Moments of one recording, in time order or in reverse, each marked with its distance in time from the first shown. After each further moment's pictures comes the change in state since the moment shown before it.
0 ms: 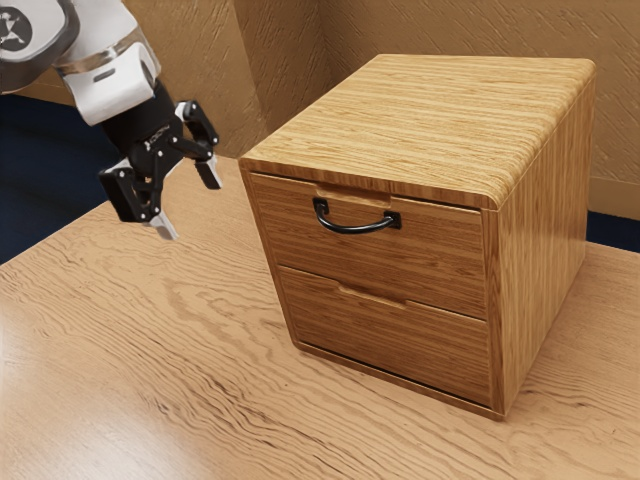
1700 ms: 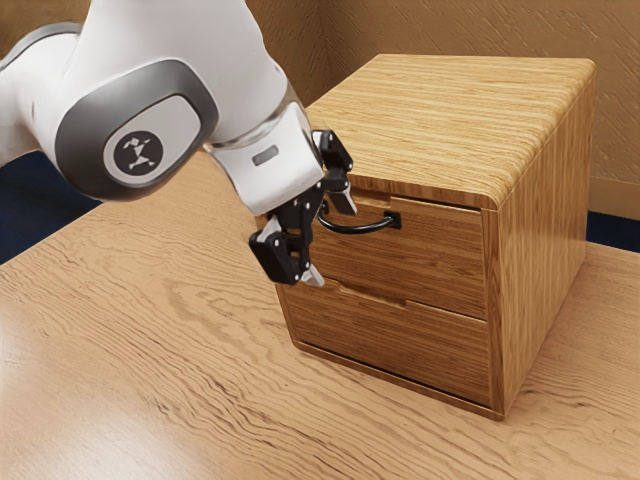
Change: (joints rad) arm -0.255 -0.033 -0.099 -0.194 0.188 0.379 -0.317
